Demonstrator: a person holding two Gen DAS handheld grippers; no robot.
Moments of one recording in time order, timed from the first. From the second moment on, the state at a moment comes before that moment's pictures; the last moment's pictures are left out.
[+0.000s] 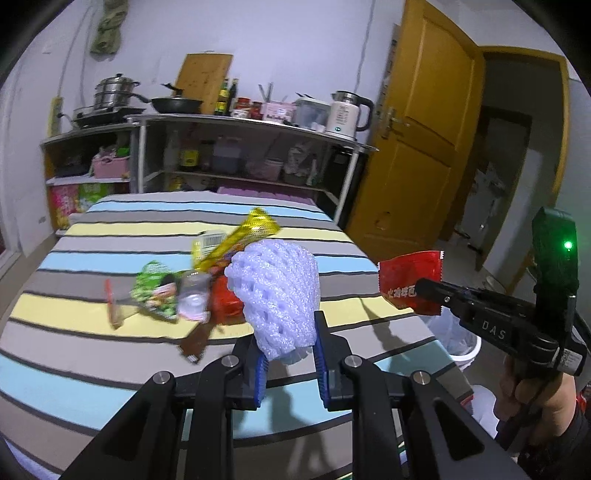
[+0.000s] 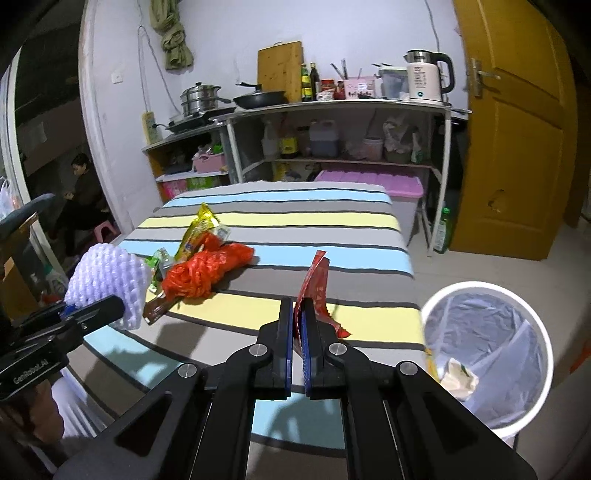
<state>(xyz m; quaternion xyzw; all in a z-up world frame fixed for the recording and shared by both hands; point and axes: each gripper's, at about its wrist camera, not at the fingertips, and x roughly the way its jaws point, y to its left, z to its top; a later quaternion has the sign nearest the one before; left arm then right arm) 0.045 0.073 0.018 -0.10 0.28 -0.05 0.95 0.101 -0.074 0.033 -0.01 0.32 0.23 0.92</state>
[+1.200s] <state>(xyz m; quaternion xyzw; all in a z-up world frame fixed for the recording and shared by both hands) 0.152 -0.097 0.011 -0.02 0.31 -0.20 0.93 0.116 -0.225 0.011 0.06 0.34 0.10 0.93</state>
